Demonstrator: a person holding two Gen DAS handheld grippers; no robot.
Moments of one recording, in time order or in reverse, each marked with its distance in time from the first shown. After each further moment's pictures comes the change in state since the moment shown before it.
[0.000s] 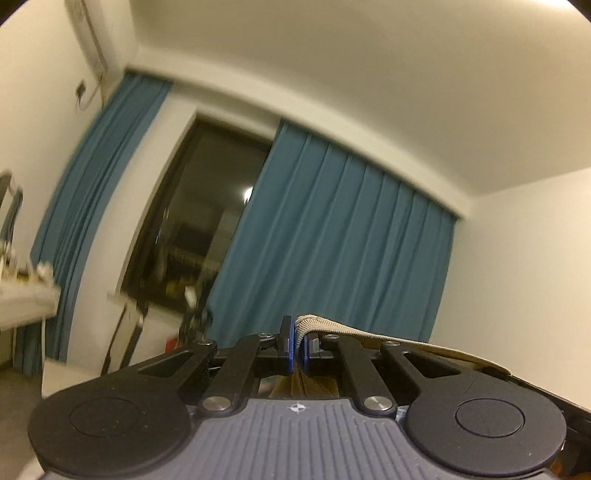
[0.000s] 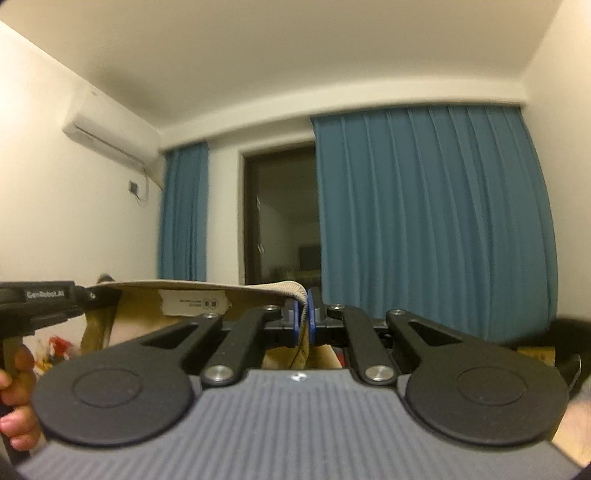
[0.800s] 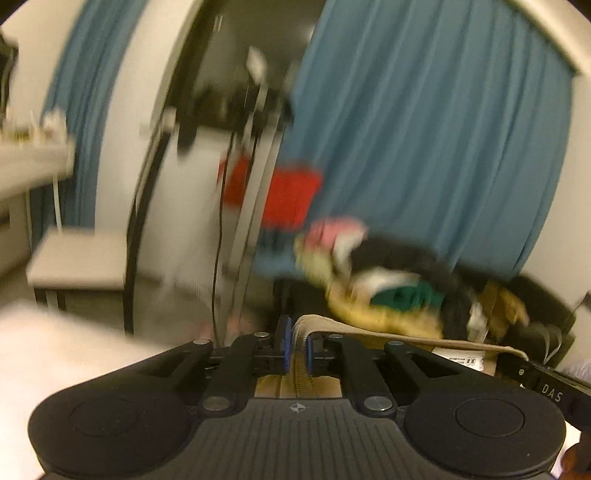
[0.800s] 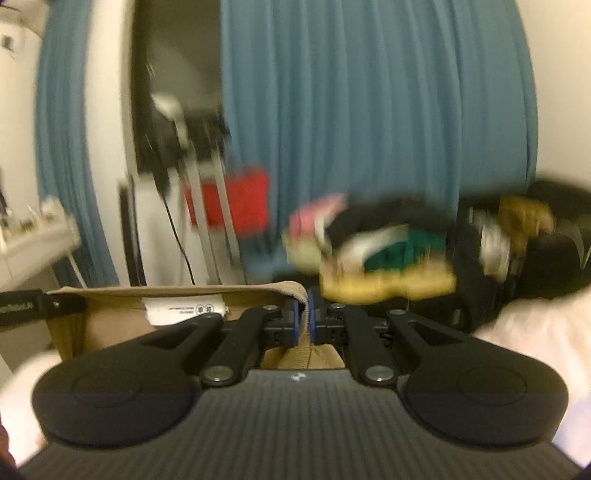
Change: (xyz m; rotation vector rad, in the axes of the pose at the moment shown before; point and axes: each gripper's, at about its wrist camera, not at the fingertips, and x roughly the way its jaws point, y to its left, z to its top) left arm 0.553 0.284 -0.390 -0.016 0.493 0.246; right arm 0.481 -0.151 -0.404 0.068 0.507 -0.250
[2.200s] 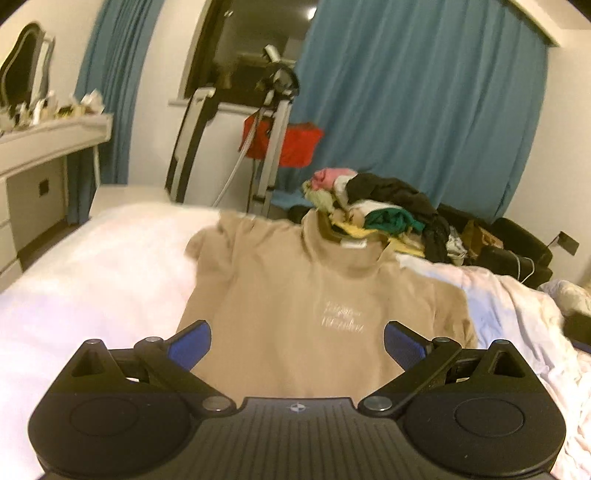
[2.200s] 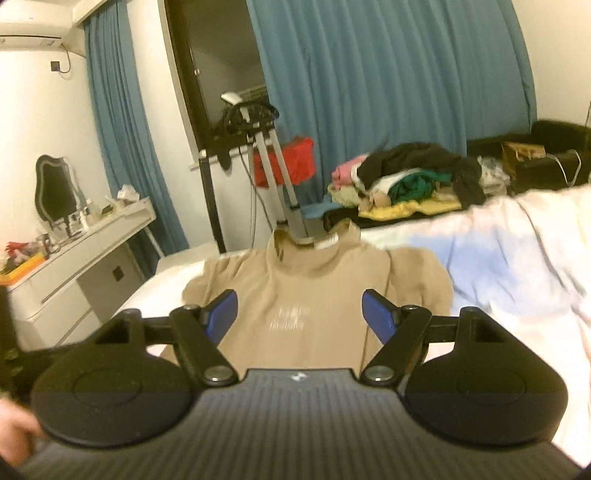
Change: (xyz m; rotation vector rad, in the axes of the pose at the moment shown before) left arm -0.393 0.040 -0.182 0.046 0.058 0.011; right arm -0.381 0.005 -0.130 0.091 0.028 0.175
